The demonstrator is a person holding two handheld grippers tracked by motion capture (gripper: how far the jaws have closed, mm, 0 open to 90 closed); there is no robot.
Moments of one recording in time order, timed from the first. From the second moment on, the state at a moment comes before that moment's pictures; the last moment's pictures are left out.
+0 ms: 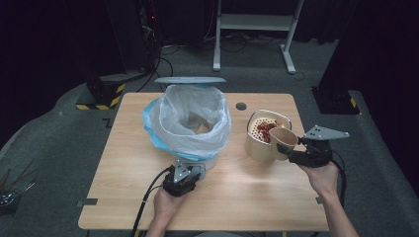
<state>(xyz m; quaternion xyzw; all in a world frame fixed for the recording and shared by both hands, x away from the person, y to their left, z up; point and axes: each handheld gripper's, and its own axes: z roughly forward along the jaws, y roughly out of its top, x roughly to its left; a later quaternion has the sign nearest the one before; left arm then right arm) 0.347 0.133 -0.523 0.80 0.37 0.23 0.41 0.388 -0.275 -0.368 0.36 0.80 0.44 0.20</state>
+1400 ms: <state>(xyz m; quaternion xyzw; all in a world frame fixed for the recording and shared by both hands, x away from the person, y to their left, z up) 0.347 0.134 -0.523 0.80 0.37 0.24 0.41 0.393 -0.237 -0.388 0.35 0.79 0.47 0.17</state>
